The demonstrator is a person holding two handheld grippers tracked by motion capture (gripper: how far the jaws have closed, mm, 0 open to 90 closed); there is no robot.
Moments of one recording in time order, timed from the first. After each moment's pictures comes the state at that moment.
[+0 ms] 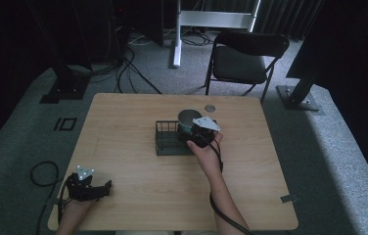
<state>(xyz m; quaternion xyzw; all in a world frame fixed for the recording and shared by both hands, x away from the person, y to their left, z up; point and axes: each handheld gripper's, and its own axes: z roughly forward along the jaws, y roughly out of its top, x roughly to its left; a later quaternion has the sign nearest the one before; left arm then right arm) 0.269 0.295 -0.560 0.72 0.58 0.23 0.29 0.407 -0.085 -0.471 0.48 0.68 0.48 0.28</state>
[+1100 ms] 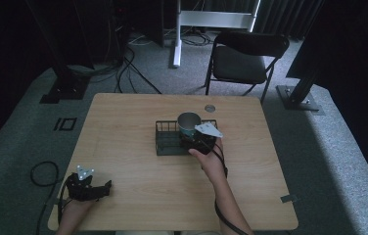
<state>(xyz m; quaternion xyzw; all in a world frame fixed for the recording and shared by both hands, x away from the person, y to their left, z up) 0.269 0.295 -0.560 0.72 0.58 0.23 0.29 0.388 -0.093 -0.478 0.47 0.68 0.48 0.28</state>
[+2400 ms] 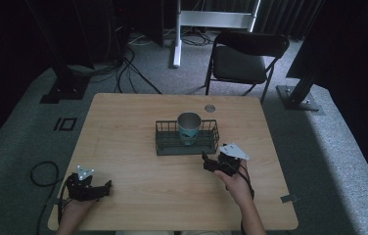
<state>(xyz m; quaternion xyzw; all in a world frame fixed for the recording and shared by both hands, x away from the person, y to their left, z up) 0.268 0.295 -0.560 0.72 0.58 0.24 0.29 0.335 -0.170 -0.508 0.47 0.70 0.45 0.28</state>
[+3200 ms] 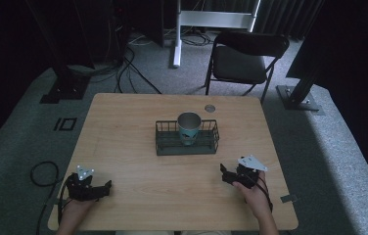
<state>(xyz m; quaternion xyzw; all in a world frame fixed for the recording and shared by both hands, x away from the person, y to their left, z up) 0.268 0.295 -0.560 0.72 0.58 0.24 0.29 0.309 -0.230 -0.534 0.50 0.72 0.40 0.28</state>
